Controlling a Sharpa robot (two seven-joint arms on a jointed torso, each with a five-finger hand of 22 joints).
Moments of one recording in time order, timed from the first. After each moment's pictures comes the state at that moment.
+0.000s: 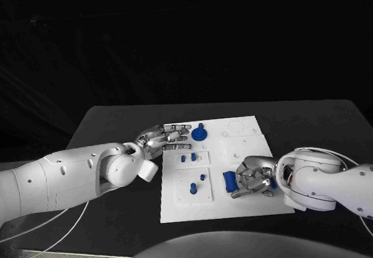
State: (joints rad) left arm 1.07 -0.84 -0.22 1.42 0.01 0.01 0.33; left_hand 1.50 0.23 -0.11 0.18 0.55 0.50 0.16 0.17 0.06 0.15 0.22 0.47 0.05 0.19 0.26 0.19 0.04 0.11 0.34 0.29 0.12 0.50; right arm 1.10 -0.82 -0.22 1.70 -1.17 -0.04 -0.40; right_hand 1.20 -0.07 0.07 0.17 0.05 0.87 0.00 0.80 1.18 1.47 -0.06 1.57 1.31 1.47 -0.12 1.56 1.31 0.14 1.47 0.00 0.52 1.31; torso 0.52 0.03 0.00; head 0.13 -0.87
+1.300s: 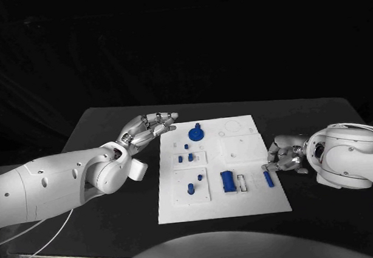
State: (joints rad) left arm 1.07 -0.91 -0.21 1.48 -0.14 -0.14 0.61; left_hand 1.49 0.18 -0.16 0.27 0.53 0.63 0.17 0.22 0.07 0.25 0.17 0.54 0.06 0.15 0.16 0.17 0.04 0.17 0.27 0.28 0.10 0.40; right arm 1.21 -0.98 -0.22 1.72 -1.28 0.04 -0.52; right_hand 1.13 -0.03 0.04 0.27 0.66 0.94 0.03 0.45 0.84 1.47 -0.04 1.57 1.31 1.47 -0.10 1.55 1.31 0.14 1.47 0.00 0.59 1.31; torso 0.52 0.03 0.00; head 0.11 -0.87
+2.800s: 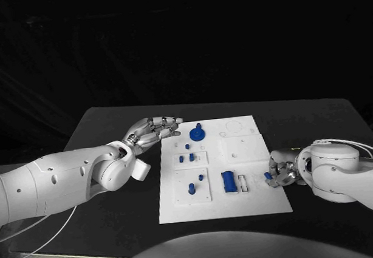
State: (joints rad) left arm 1.07 -0.87 -0.22 1.42 -0.17 -0.10 0.54; left_hand 1.56 0.19 -0.09 0.25 0.57 0.64 0.17 0.22 0.07 0.25 0.20 0.54 0.06 0.19 0.20 0.22 0.05 0.17 0.33 0.30 0.13 0.44; right arm 1.12 -0.92 -0.21 1.67 -1.43 0.09 -0.58; right_hand 1.22 -0.06 0.18 0.23 0.78 0.93 0.05 0.38 0.93 1.46 -0.03 1.57 1.31 1.47 -0.10 1.53 1.31 0.14 1.47 0.00 0.57 1.31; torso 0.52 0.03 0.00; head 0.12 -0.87
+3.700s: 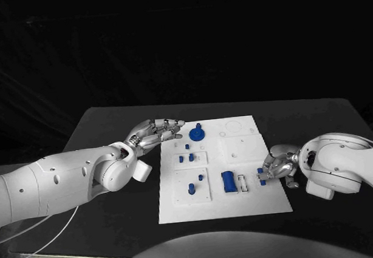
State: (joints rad) left arm 1.06 -0.86 -0.22 1.42 -0.16 -0.08 0.51; left_hand 1.57 0.19 -0.07 0.24 0.58 0.64 0.17 0.22 0.07 0.26 0.20 0.55 0.07 0.20 0.21 0.23 0.05 0.16 0.33 0.29 0.14 0.44; right arm 1.18 -0.93 -0.22 1.68 -0.96 0.01 -0.57; right_hand 1.13 -0.08 0.32 0.22 0.87 0.95 0.05 0.35 0.79 1.47 -0.03 1.57 1.31 1.47 -0.09 1.53 1.31 0.14 1.47 0.01 0.59 1.31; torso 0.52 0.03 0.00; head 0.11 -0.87
